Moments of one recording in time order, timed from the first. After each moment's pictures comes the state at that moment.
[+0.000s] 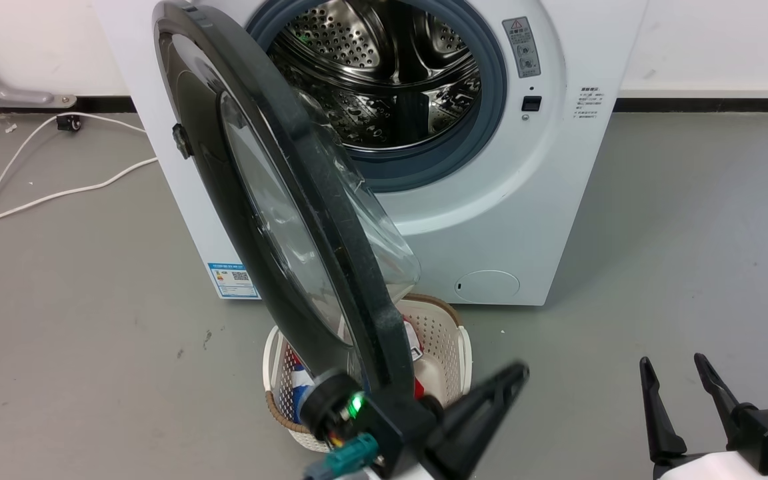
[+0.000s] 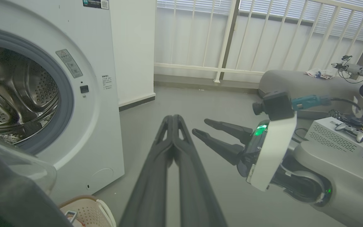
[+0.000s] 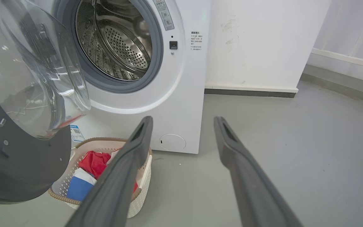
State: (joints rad) left arm -0.10 0.12 -0.64 -0.33 -0.33 -0.13 0.17; right arm 0.15 -0.05 -0.08 -0.03 0.04 0.13 -0.10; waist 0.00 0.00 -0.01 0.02
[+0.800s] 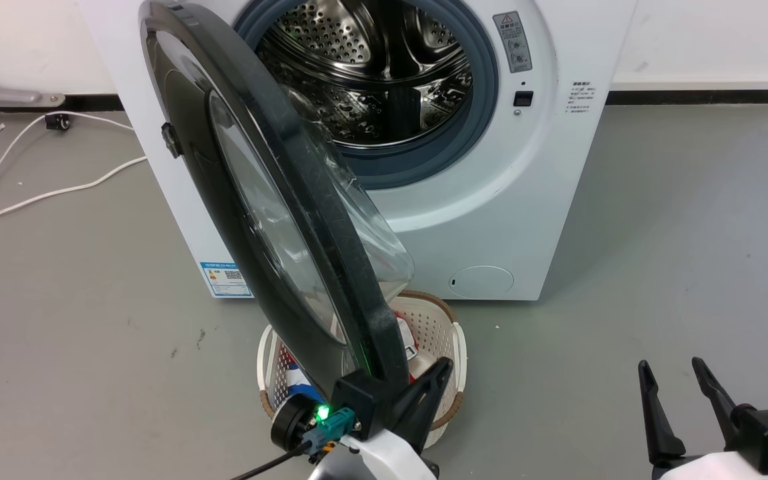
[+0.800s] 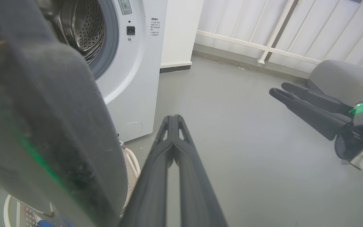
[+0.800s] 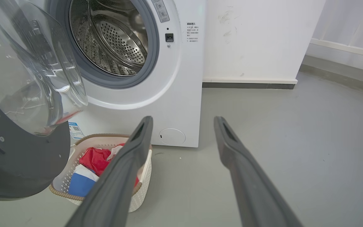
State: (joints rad) left arm -0.12 0.09 -0.61 0.06 -0.35 -0.03 0.03; right arm 0.15 -0.05 -0.07 -0.01 0.07 0.13 -0.09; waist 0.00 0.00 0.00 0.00
